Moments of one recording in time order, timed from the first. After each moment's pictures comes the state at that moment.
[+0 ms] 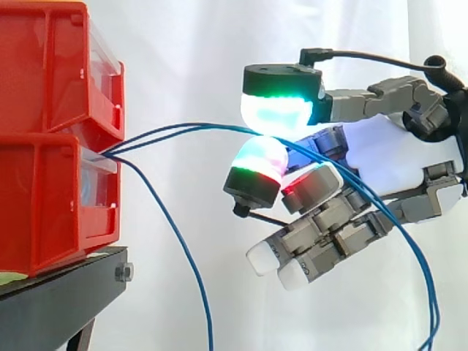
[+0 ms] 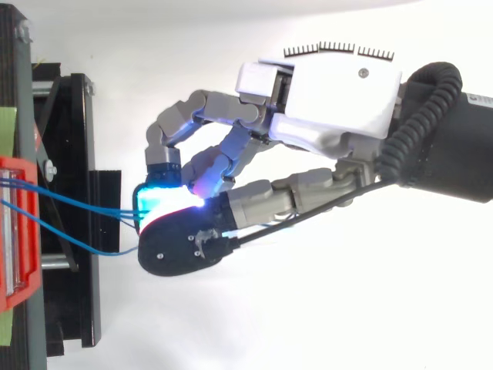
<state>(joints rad) 0.15 -2.27 -1.01 -3.25 -1.21 0.03</state>
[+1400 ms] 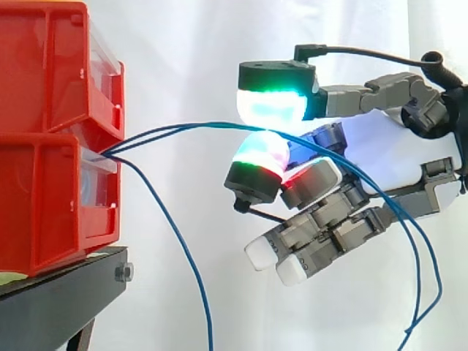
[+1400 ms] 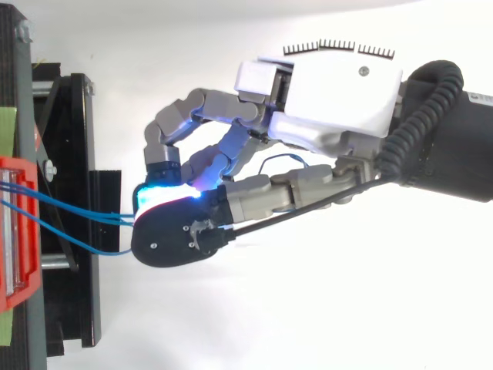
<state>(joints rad) 0.15 -2.27 -1.00 -3.25 -1.21 0.02</state>
